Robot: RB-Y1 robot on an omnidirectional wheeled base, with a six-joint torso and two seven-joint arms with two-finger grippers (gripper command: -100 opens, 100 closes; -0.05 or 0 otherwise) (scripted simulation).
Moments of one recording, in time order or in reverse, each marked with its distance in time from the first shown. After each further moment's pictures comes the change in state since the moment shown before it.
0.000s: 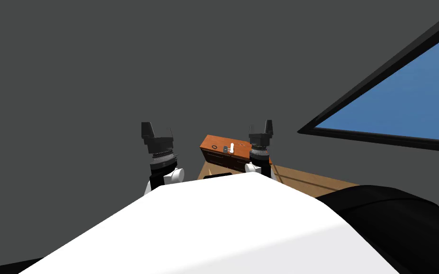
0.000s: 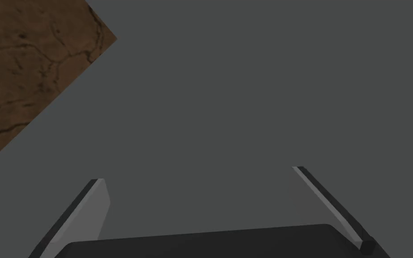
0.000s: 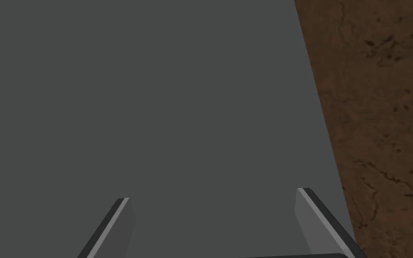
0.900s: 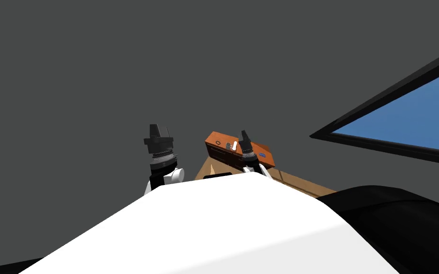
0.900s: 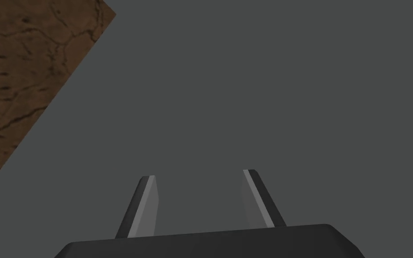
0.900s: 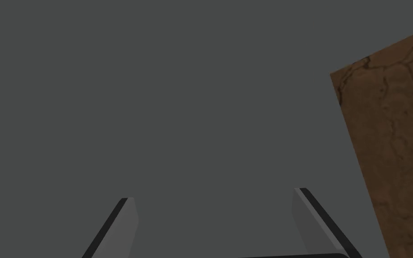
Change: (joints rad) left arm 0.000 0.000 0.000 0.000 0.000 0.000 0.000; right arm -0.049 -0.197 0.095 0.213 0.077 0.012 0.160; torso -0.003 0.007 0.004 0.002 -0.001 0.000
